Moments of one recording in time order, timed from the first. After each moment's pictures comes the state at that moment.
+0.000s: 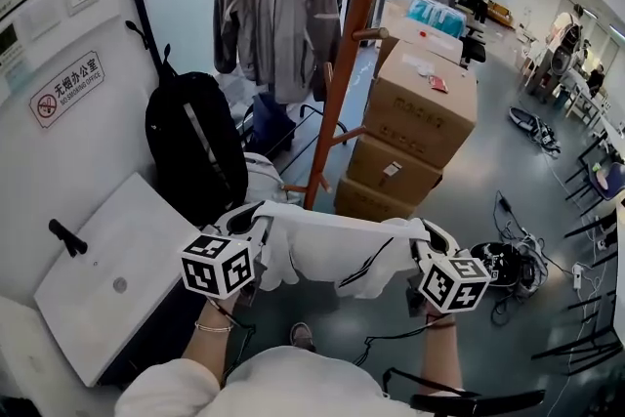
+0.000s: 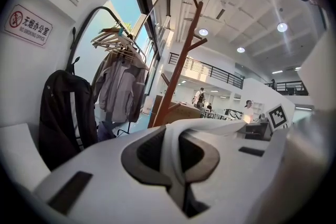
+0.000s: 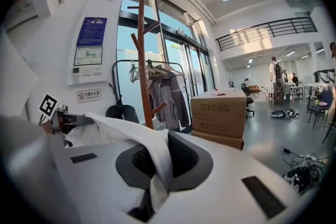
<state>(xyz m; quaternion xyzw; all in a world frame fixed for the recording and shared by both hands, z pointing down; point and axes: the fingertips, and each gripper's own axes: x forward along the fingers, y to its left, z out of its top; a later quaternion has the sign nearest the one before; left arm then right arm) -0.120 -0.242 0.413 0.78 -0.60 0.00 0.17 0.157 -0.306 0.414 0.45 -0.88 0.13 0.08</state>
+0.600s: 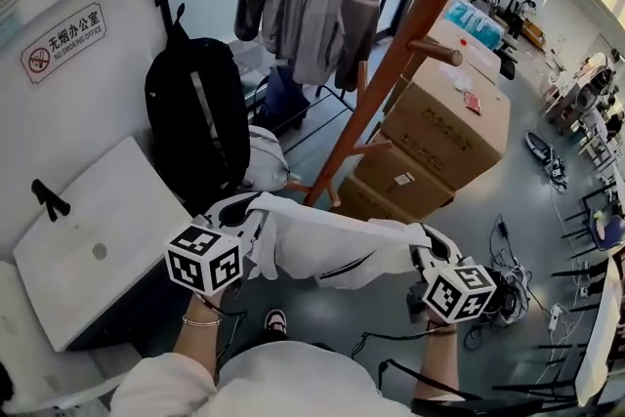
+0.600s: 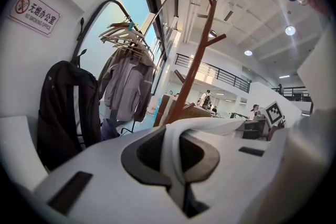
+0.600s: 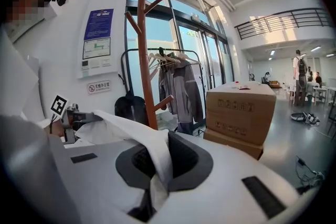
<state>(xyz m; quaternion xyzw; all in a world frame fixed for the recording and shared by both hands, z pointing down) -0.151 -0.284 0.435 0.76 -0.62 -0.01 0.19 0.116 -0.373 0.427 0.35 -0.92 0.13 0.13</state>
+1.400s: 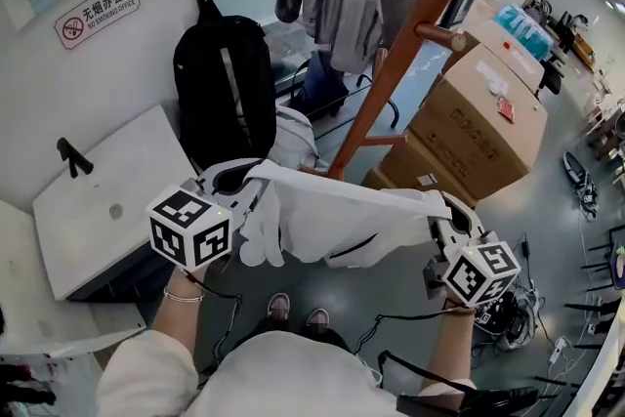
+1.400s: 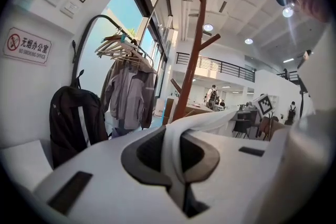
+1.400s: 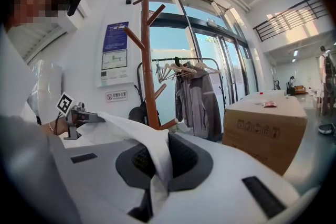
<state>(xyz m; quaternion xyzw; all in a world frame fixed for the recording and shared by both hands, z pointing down) -0.142 -0.282 0.381 0.74 -0.65 0.03 0.15 0.098 -0.420 0.375 0.24 -0.96 0.09 0.09</state>
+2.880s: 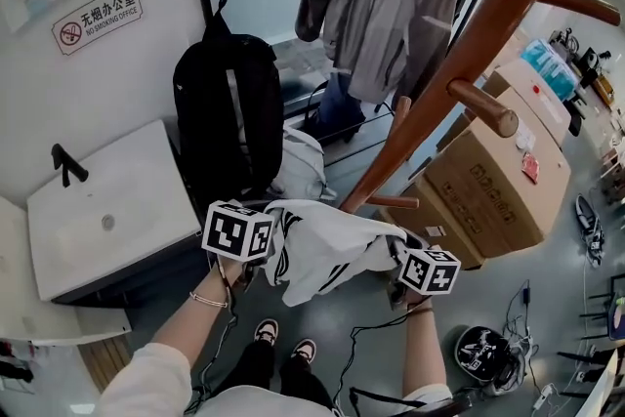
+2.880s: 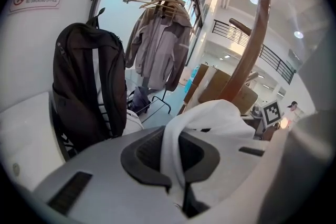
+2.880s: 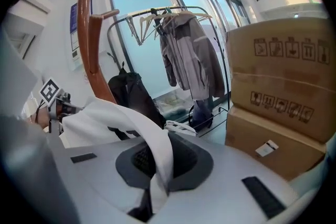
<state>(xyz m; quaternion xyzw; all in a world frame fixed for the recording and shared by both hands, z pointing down) -0.191 -0.367 0.545 0.61 -0.69 0.11 0.37 0.011 -0.526 0.576 0.22 -0.92 0.23 0.22</state>
